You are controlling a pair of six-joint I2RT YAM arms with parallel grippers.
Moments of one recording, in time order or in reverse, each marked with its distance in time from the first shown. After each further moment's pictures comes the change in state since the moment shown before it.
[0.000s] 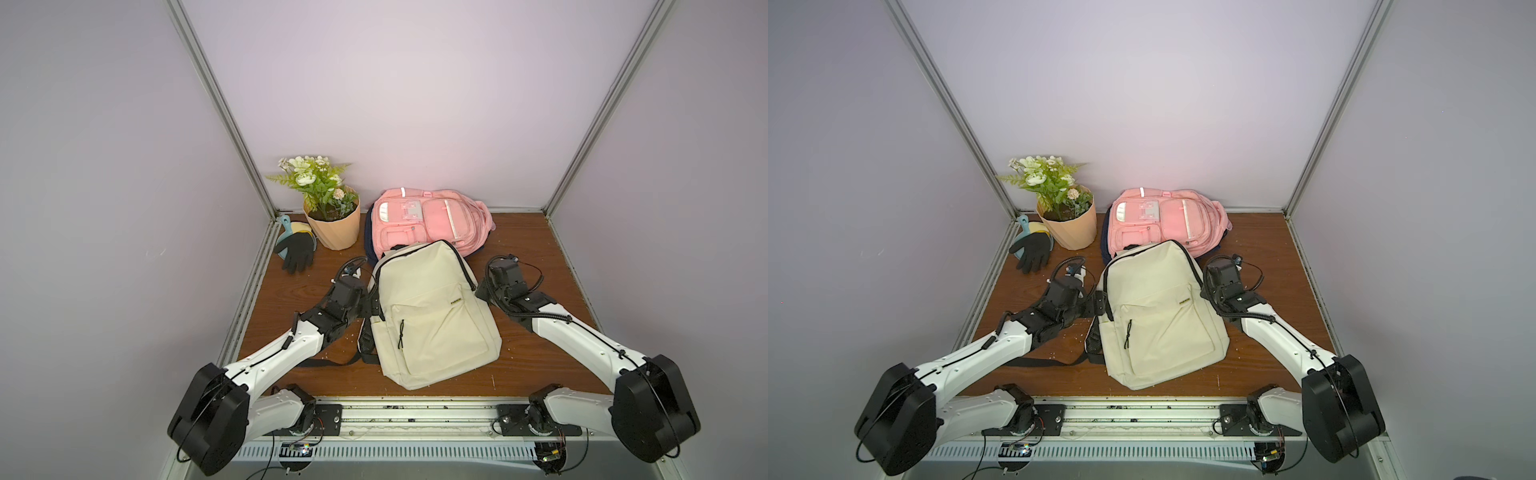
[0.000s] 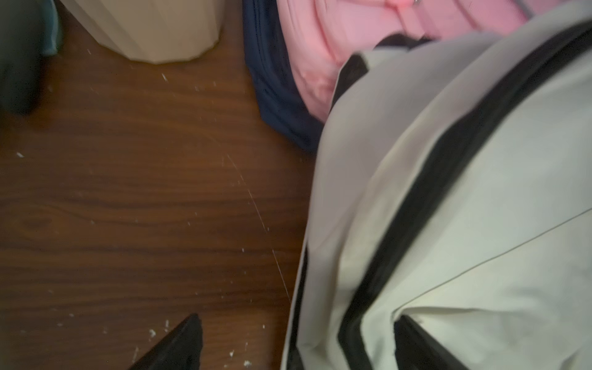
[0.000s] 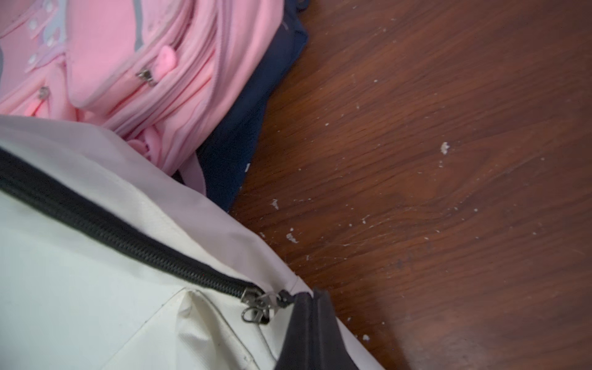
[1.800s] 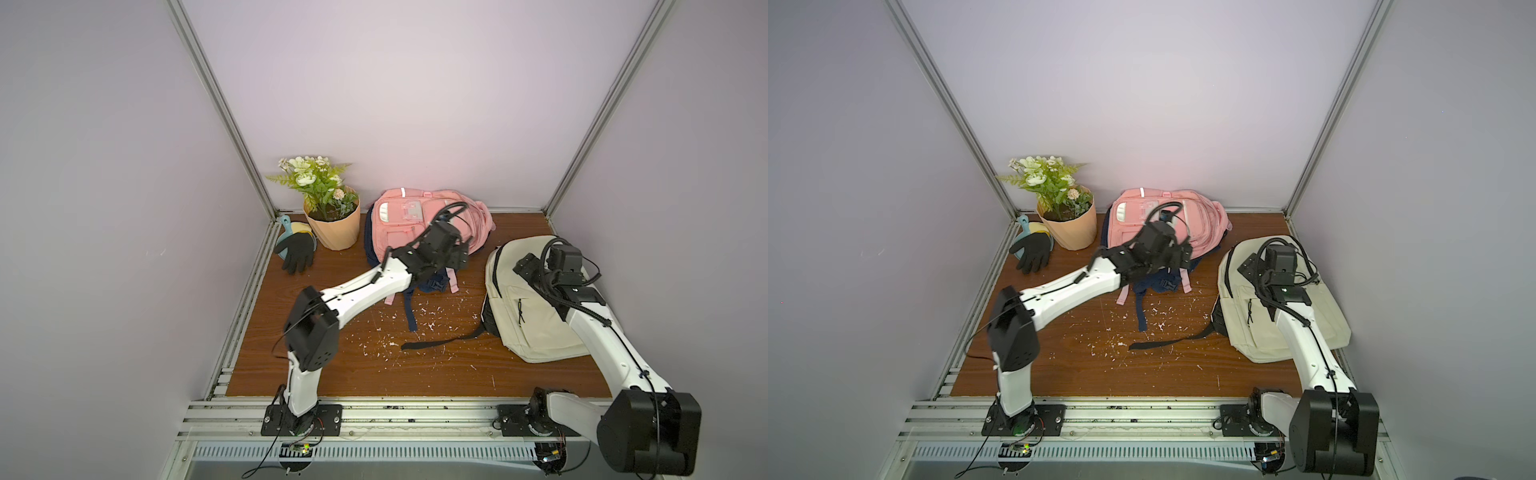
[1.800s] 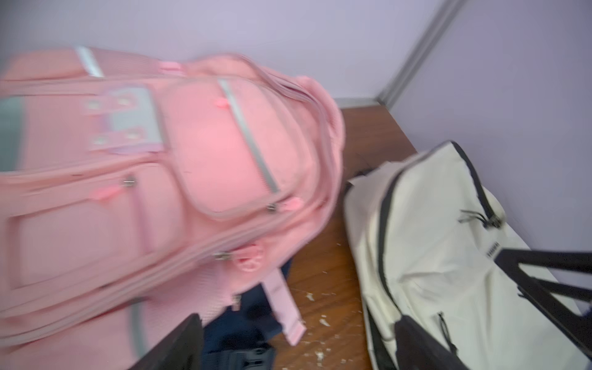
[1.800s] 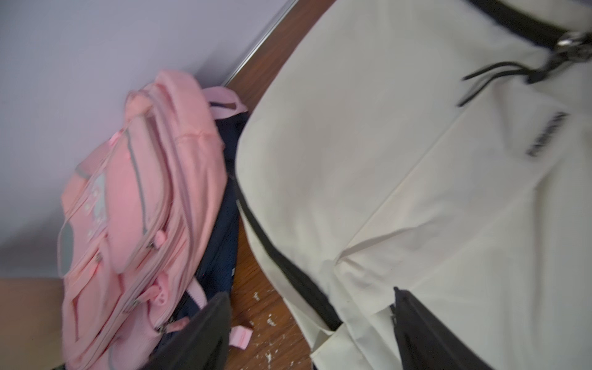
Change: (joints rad) left arm -0.234 0.674 1.036 -0.188 -0.087 0.014; right arm -0.383 -0.054 0.101 -0.009 -0.288 -0.055
